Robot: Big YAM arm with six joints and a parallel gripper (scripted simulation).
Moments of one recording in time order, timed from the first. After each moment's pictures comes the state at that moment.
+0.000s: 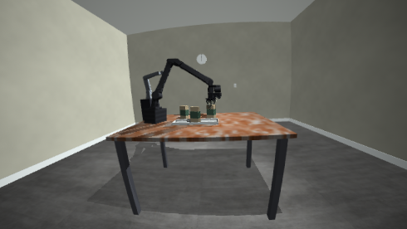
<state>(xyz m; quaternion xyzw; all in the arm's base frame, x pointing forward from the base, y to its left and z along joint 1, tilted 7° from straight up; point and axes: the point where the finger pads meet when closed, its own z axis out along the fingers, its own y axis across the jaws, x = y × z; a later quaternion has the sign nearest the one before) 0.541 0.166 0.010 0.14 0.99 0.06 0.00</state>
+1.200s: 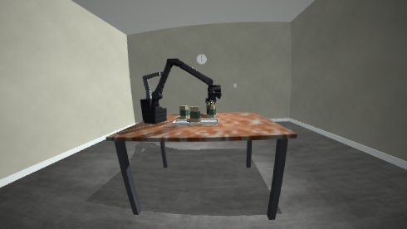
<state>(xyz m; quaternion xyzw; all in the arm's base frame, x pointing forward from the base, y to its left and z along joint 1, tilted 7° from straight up) 0.541 0.166 0.010 0.14 0.99 0.06 0.00</state>
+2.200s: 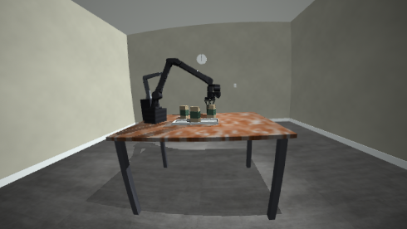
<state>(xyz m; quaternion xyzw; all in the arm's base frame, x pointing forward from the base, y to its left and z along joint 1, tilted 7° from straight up) 0.528 0.163 0.019 0.14 0.99 0.05 -0.02</state>
